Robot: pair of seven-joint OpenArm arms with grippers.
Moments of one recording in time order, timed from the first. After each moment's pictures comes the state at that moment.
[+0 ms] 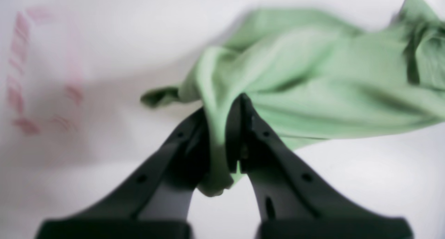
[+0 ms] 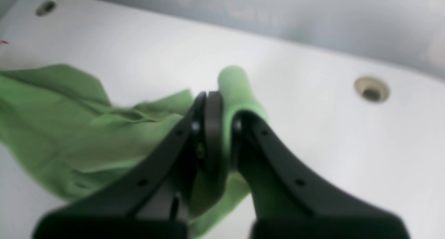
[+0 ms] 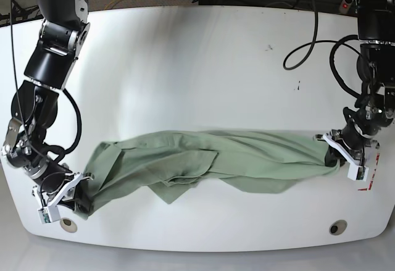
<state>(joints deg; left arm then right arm) -12.1 -34.1 -1.0 90.6 -37.5 -10.0 42.8 32.2 21.1 17.8 77.3 32.2 37.2 -53.1</state>
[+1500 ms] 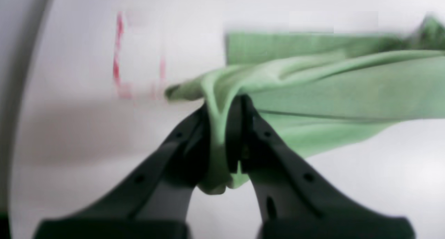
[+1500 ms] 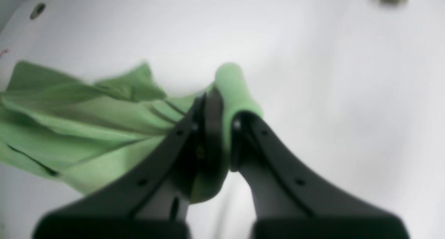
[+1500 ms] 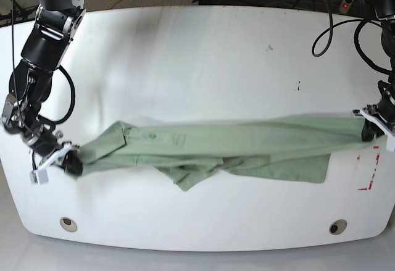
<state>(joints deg) 4.9 -36.1 -21.8 94.5 -37.8 -17.8 46.2 19.2 23.7 23.9 70.1 39.1 36.9 -53.4</state>
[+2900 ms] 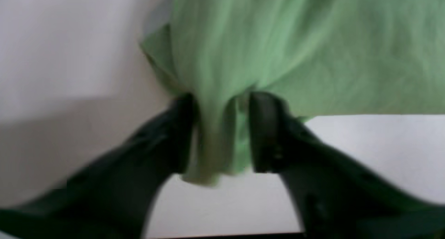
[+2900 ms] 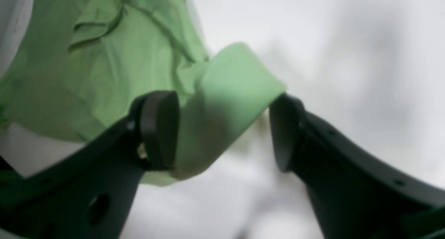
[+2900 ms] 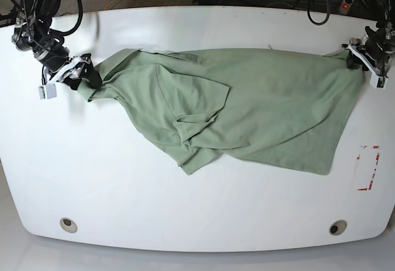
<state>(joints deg) 26.3 -36.0 -22.4 94.5 -37.4 -18.1 45.2 -16.6 23.2 28.1 88.4 56.3 35.8 -52.4</state>
